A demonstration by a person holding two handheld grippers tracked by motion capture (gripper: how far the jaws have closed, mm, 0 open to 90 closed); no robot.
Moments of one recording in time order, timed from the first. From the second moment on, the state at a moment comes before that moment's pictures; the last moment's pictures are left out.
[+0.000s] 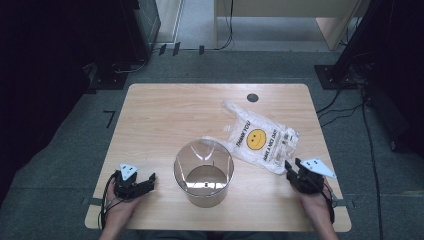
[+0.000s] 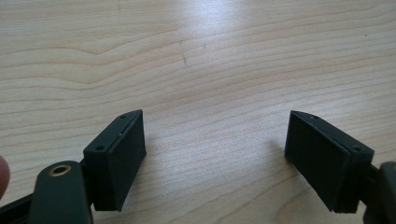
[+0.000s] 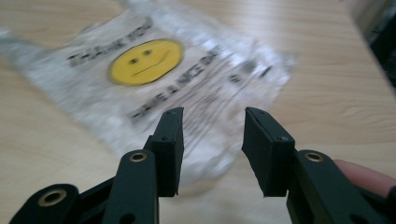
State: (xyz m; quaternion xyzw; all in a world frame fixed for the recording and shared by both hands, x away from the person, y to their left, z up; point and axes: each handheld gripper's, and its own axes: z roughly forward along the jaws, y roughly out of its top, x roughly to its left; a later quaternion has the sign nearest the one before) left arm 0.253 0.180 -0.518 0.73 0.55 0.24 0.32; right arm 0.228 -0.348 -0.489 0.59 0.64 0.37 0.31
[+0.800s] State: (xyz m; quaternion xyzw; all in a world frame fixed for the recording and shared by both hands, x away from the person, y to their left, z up) left arm 0.253 0.180 -0.518 0.73 0.55 0.24 0.32; right arm 0.281 -0.351 -0.522 0.61 0.67 0.32 0.28
